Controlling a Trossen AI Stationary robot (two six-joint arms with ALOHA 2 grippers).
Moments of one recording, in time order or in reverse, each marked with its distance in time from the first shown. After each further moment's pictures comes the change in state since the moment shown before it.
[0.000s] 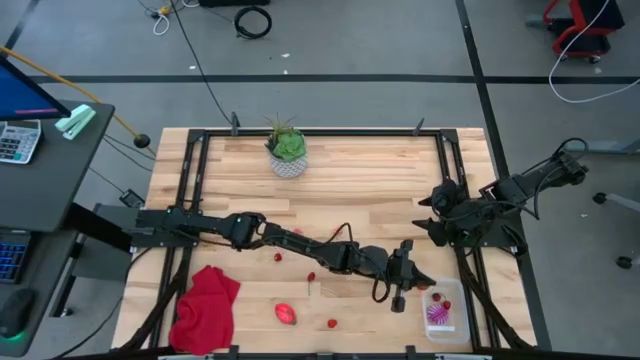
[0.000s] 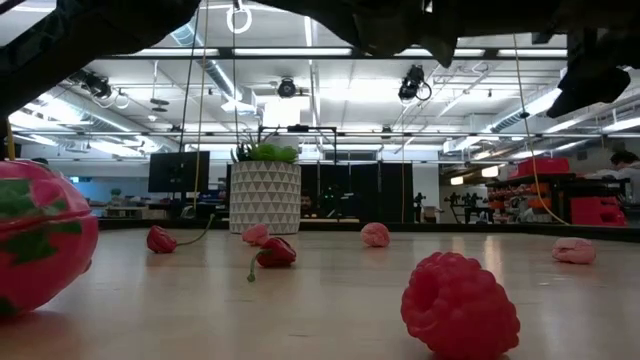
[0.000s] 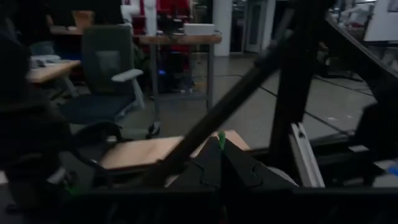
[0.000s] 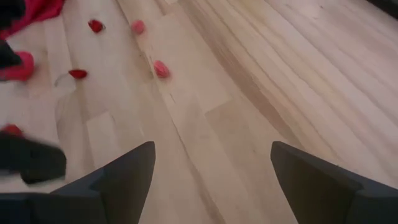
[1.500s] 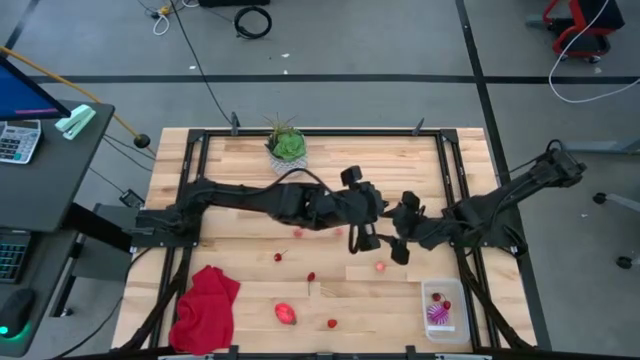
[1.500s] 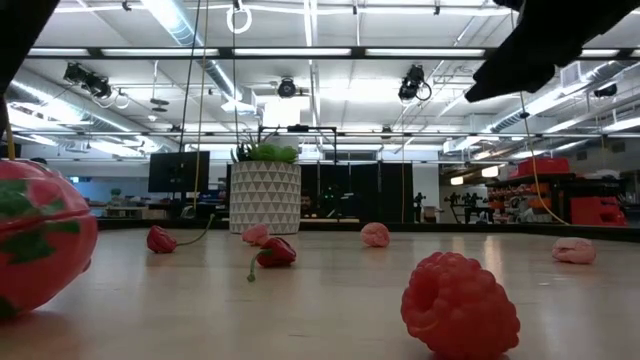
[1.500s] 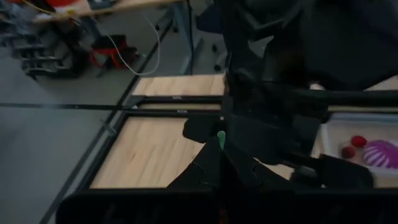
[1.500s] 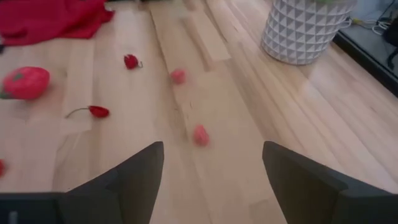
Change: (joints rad) left arm 0.075 -0.562 -0.002 -1.062 -0.464 0.013; right arm 0.001 0.458 0.000 0.641 0.099 -0.335
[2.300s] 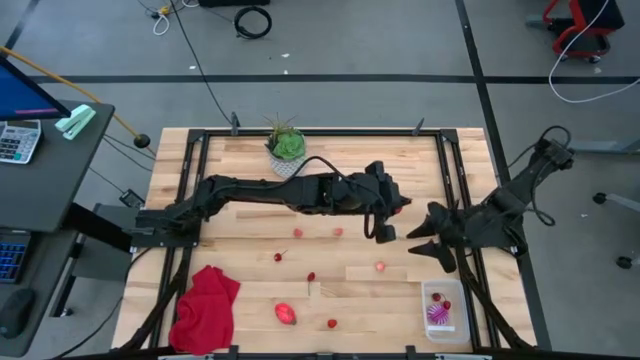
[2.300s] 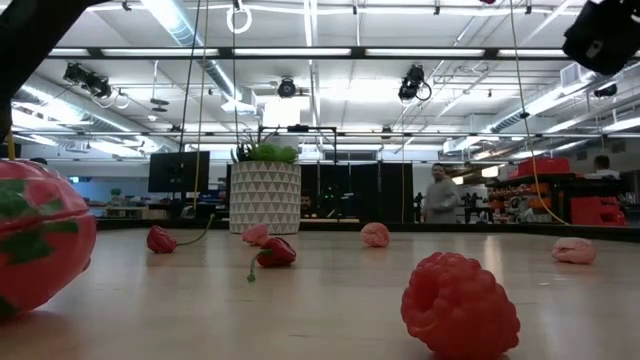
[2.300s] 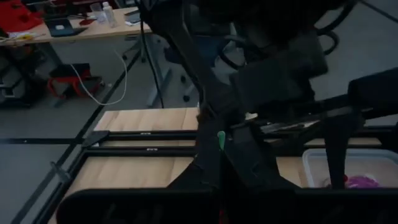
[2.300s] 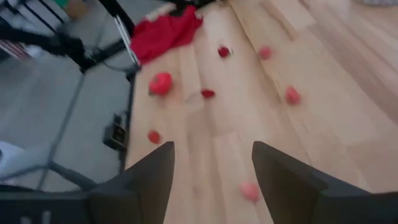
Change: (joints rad) left arm 0.082 0.096 -0.001 0.257 0.245 0.055; right arm 0.253 -0.363 0.000 -0.247 -0.141 0.378
